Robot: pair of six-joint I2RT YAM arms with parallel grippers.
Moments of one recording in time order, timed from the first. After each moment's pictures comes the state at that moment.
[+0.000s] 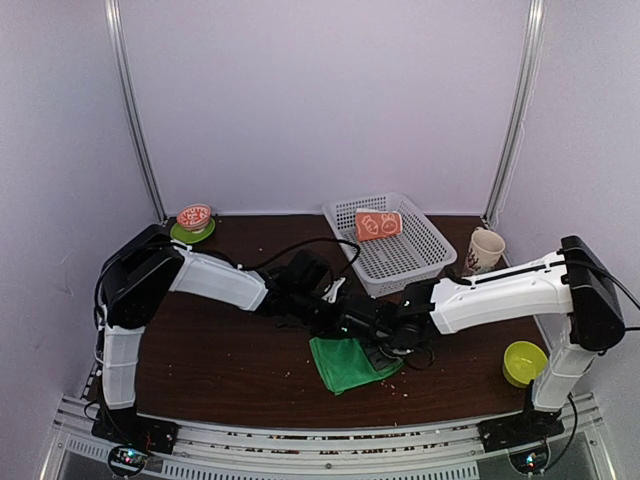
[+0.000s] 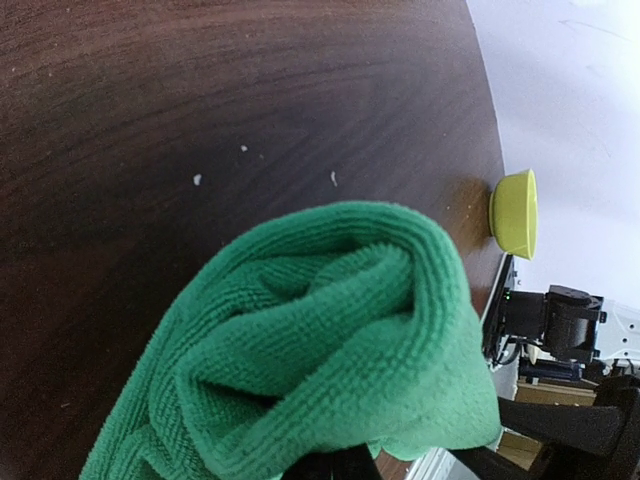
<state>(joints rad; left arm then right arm) -0.92 2.12 1.30 0.08 0.57 -0.81 1.15 1.74 1.14 -0.76 0.46 0.65</state>
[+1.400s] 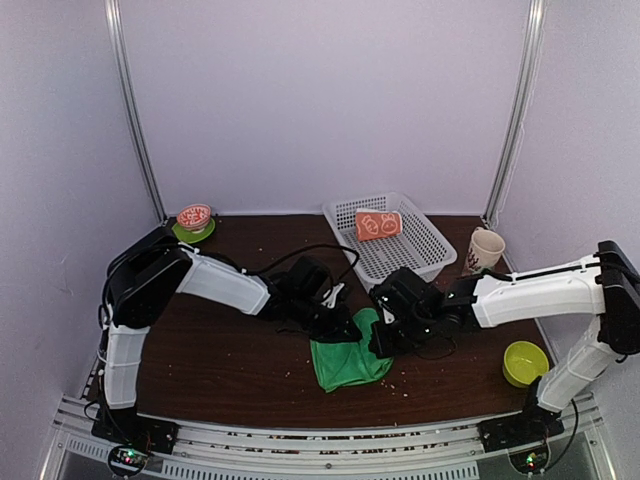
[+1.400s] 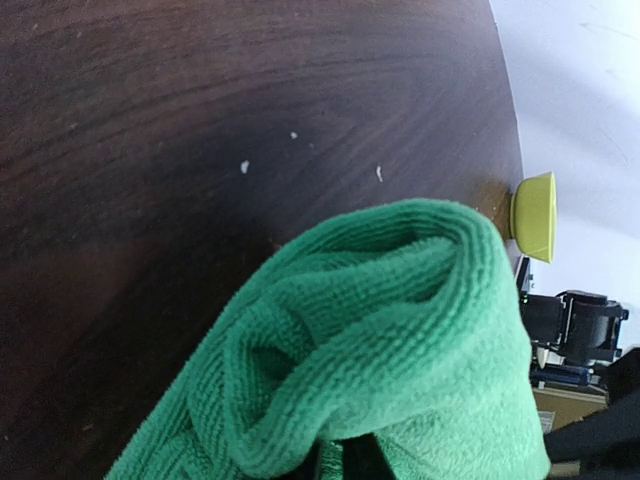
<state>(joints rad) -0.92 2.15 1.29 0.10 0.56 -0.81 1.00 1.53 0.89 -0.38 0.04 0.71</state>
